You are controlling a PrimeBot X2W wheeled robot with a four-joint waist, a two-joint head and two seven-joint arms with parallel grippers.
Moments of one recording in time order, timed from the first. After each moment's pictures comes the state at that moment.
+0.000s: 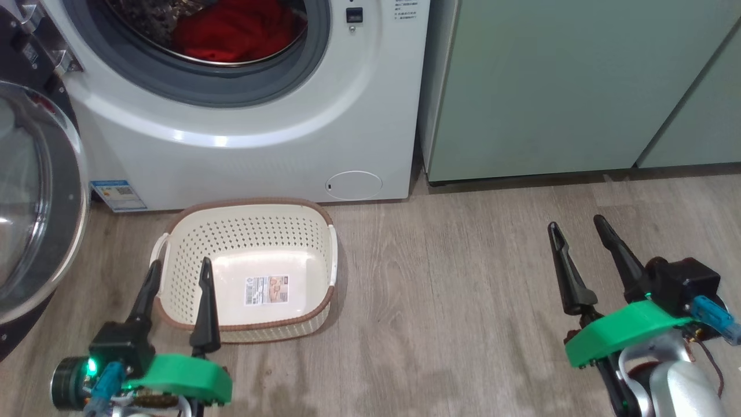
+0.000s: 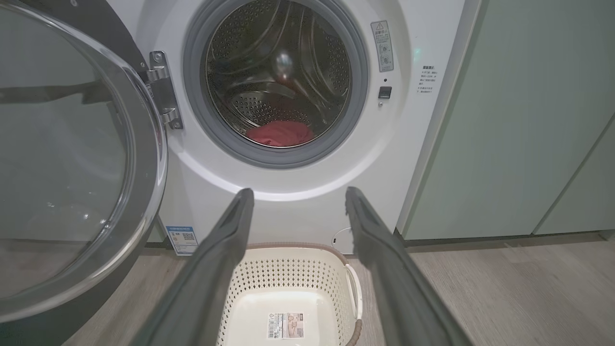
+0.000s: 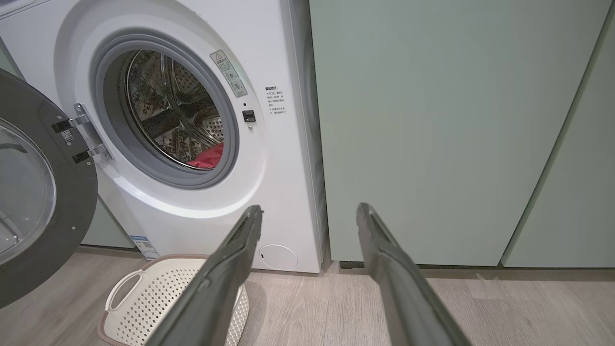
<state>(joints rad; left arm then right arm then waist) 0.06 0.29 -0.29 -0.06 -0.38 0.30 -0.25 0.01 -0.05 -0.01 -0.02 0.21 0.13 -0.03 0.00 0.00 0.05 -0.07</state>
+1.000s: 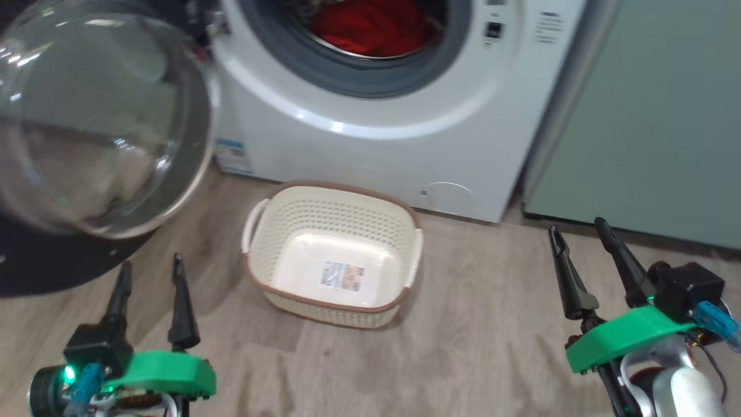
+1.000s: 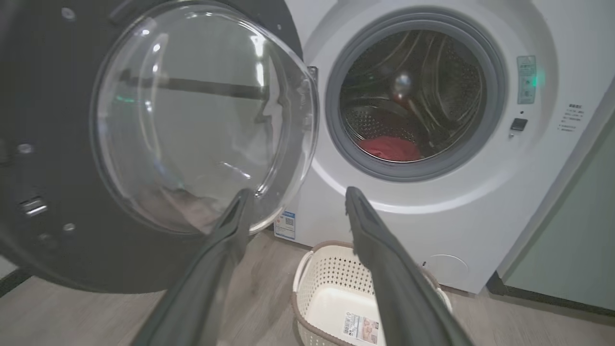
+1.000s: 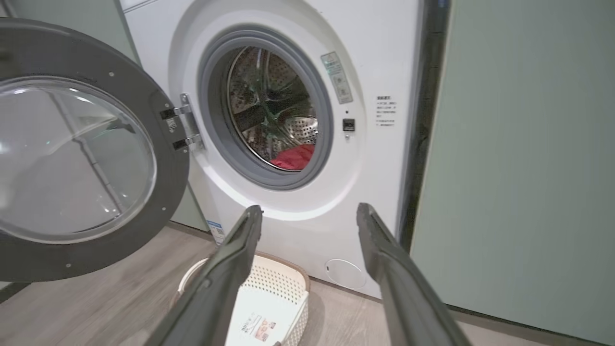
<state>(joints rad) 0.07 0.29 -0.25 -0.08 -0.38 0.36 -0.25 0.03 -0.05 -0.01 -0.07 0.21 0.13 -0.01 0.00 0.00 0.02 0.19</state>
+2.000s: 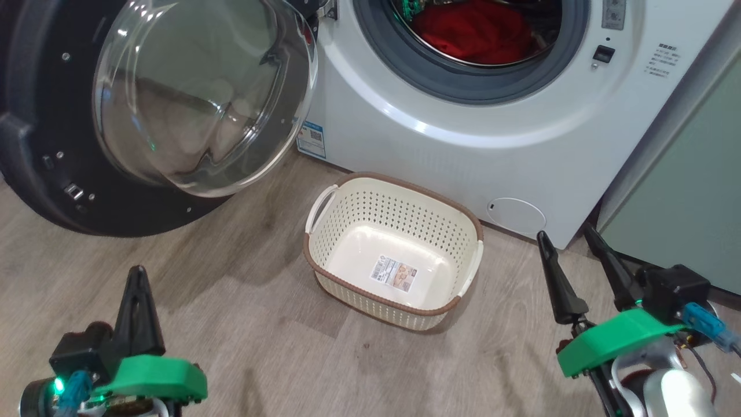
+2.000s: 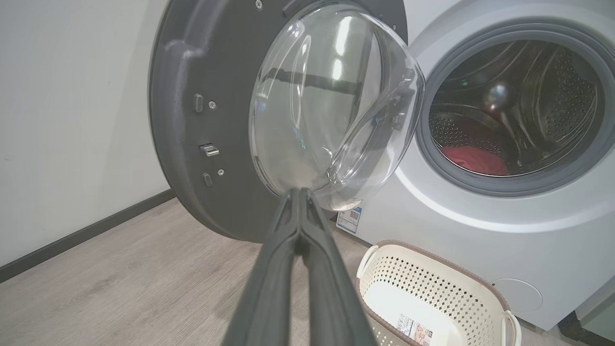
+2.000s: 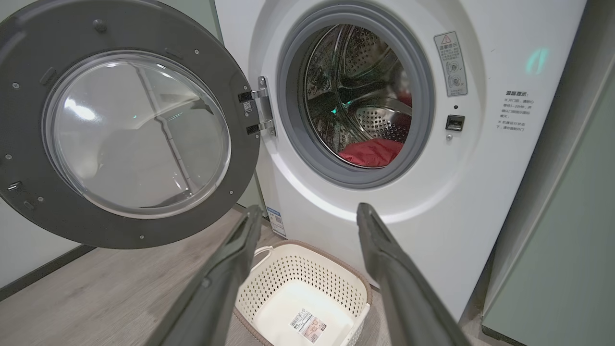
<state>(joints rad) 0.10 0.27 -0.20 -0.08 -0.40 0.38 -0.25 0.03 -0.05 0.02 -0.05 0.22 0.13 -0.01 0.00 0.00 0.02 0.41</state>
